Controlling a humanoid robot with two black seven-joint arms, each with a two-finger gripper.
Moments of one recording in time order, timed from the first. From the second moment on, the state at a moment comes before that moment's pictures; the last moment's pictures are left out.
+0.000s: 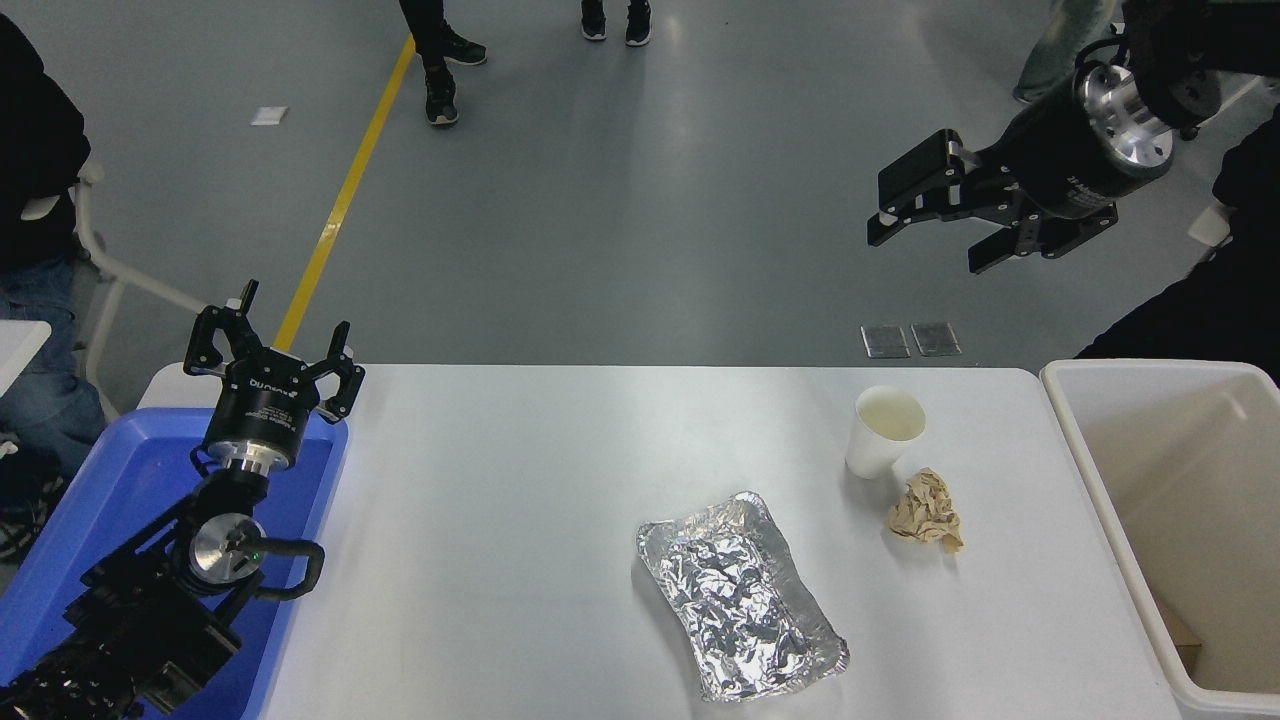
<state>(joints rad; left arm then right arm) -0.54 0.24 -0.94 -0.52 0.00 -0.56 -0.50 2.27 -0.13 -1.60 1.22 -0.05 0.78 0.44</state>
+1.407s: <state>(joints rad) -0.54 0.24 -0.94 -0.52 0.00 -0.56 -0.50 1.79 -0.08 -1.63 0.90 -0.03 0.70 0.41</state>
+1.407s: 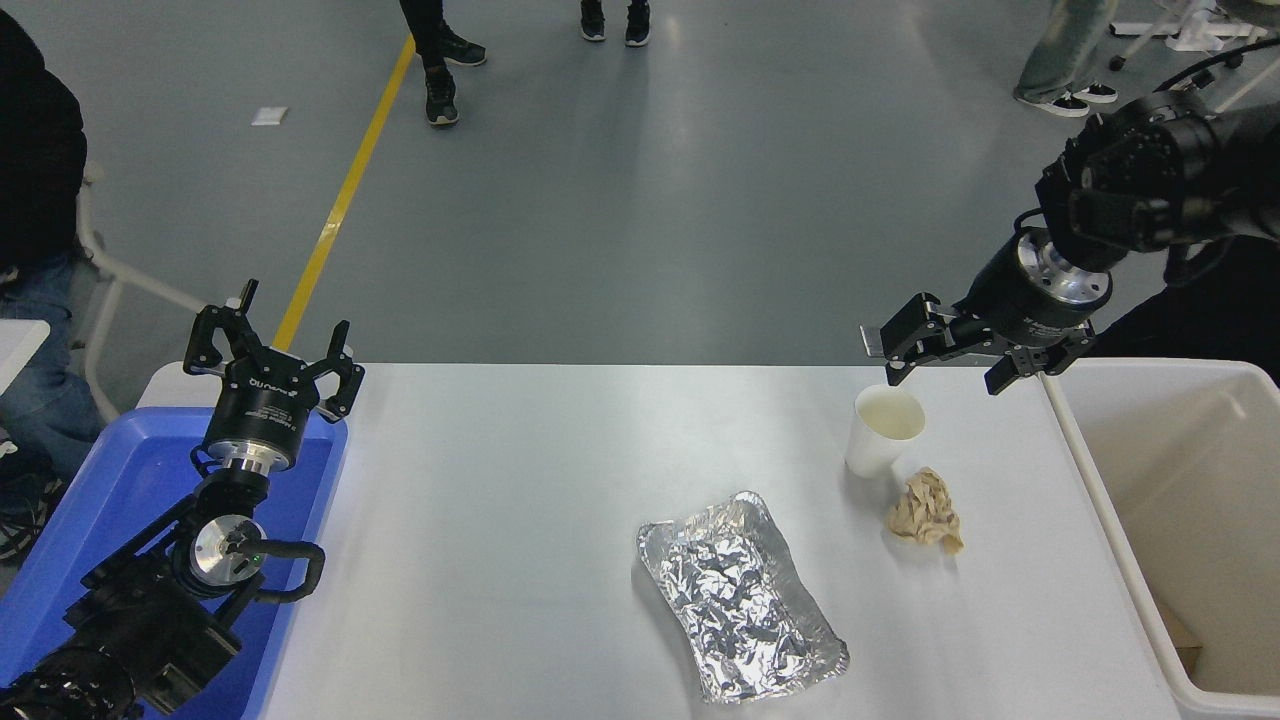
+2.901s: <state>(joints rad) -0.54 0.24 -0.94 -0.52 0.00 -0.56 -0.50 1.23 -0.10 -1.61 0.42 0.01 0.31 0.38</state>
